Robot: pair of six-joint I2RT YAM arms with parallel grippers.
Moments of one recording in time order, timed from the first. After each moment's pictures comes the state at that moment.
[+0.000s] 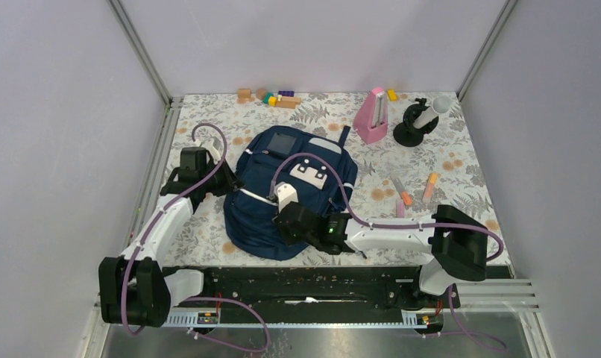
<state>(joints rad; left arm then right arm) -0.07 1.16 0.76 -0.37 0.36 -0.42 1.26 1.60 1.00 -0.10 0.32 0.46</state>
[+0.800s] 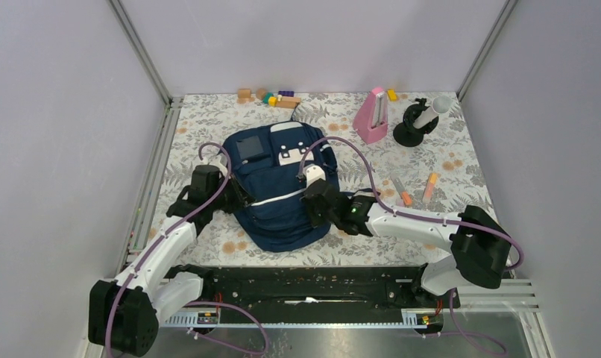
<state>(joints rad) -0.24 0.97 0.59 -0.35 0.28 -0.64 1.04 1.47 0.91 -0.22 0.24 0.40</state>
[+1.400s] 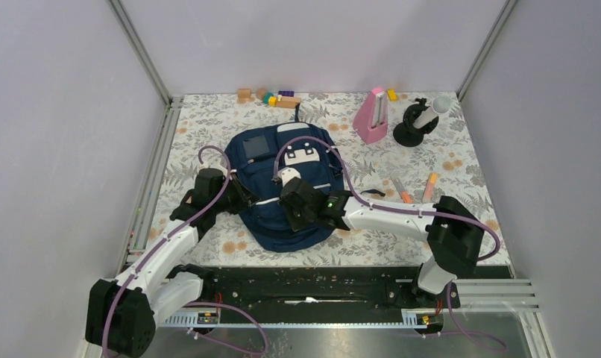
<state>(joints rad) -0.29 0.96 0.54 -0.25 0.24 -0.77 1.11 1.64 1.13 -0.34 0.14 0.43</state>
